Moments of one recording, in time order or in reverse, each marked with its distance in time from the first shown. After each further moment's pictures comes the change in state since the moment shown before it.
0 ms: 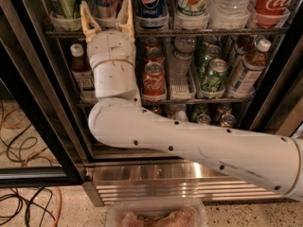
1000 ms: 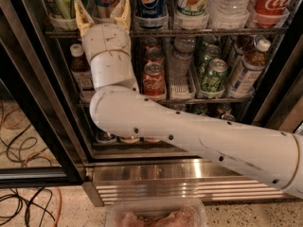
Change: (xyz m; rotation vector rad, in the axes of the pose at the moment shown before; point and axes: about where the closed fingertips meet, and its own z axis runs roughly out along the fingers) arm 0.006 0.018 0.017 -0.083 0.040 0.019
